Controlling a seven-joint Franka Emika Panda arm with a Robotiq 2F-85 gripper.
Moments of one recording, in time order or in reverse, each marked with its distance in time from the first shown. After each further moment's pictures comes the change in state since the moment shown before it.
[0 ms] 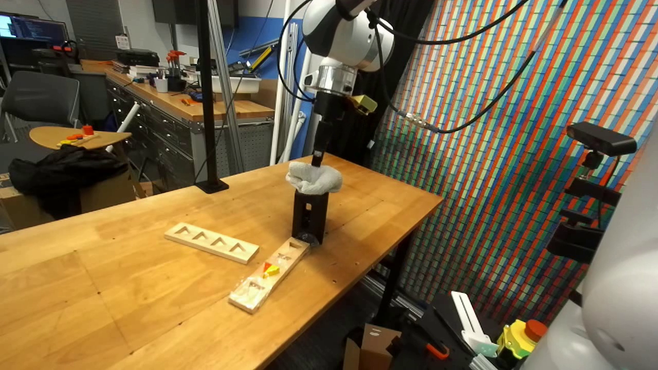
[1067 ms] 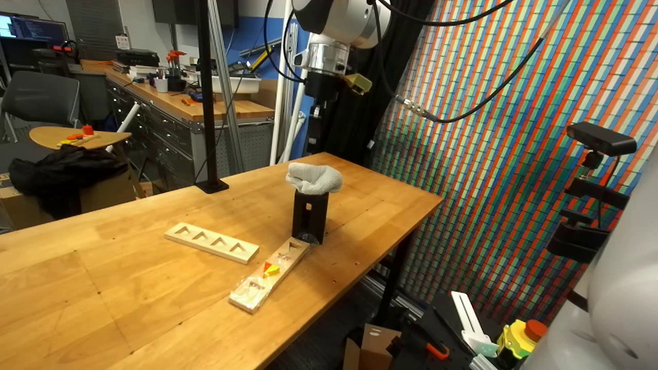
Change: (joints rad) arm 0.058 -0.050 0.002 0.027 -0.077 -0.036 0.086
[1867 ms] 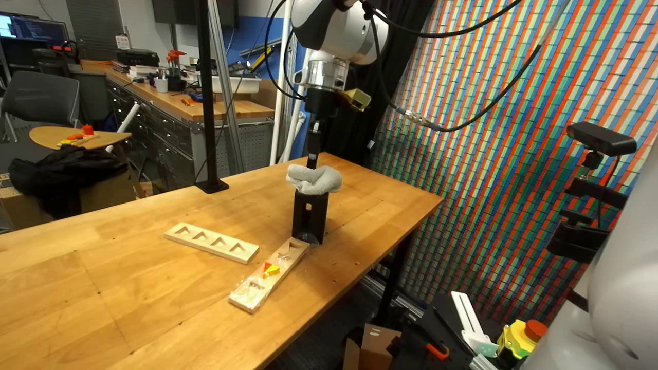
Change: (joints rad) arm 0.001 0.013 0.001 -0.056 0.042 -0.002 0.012
